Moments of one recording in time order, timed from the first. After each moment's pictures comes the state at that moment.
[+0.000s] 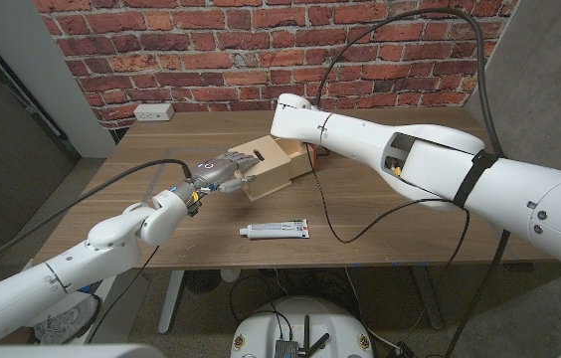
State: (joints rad) left arm 1.07 1.05 0.49 -1.95 0.61 0.09 0.13; left_hand 0.02 0.07 0.74 -0.02 0.17 0.26 -0.11 0.18 0.17 0.19 -0.11 0.18 0.17 0.12 -0.04 0.17 0.16 0.00 -0.03 0.19 0.16; right arm 0.07 0.01 -1.28 -1.02 0.05 -1.28 -0.10; right_hand 0.98 0.02 0.38 -0.17 0.24 0.95 -0.05 0.37 0.20 1.11 -0.13 0.23 0.55 1.13 -0.20 0.40 0.61 0.78 -0.08 0.54 0.19
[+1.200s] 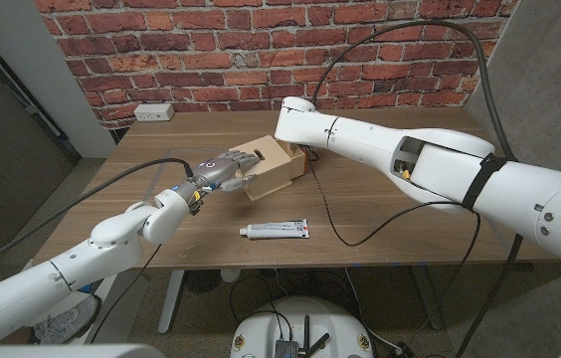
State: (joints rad) left arm 1.05 1.03 0.50 -1.94 0.61 0.08 0.14; left_hand 0.03 0.08 0.75 -0.03 0.17 0.26 -0.11 0.18 0.18 0.19 -0.11 0.18 0.17 0.12 -0.04 0.17 0.16 0.00 -0.03 0.19 0.16; right arm 0.06 -0.05 -1.30 -1.12 0.06 -1.21 -0.04; right_hand 0.95 0.04 0.38 -0.17 0.24 0.94 -0.05 0.34 0.20 1.07 -0.12 0.21 0.55 1.11 -0.21 0.37 0.61 0.76 -0.08 0.55 0.19
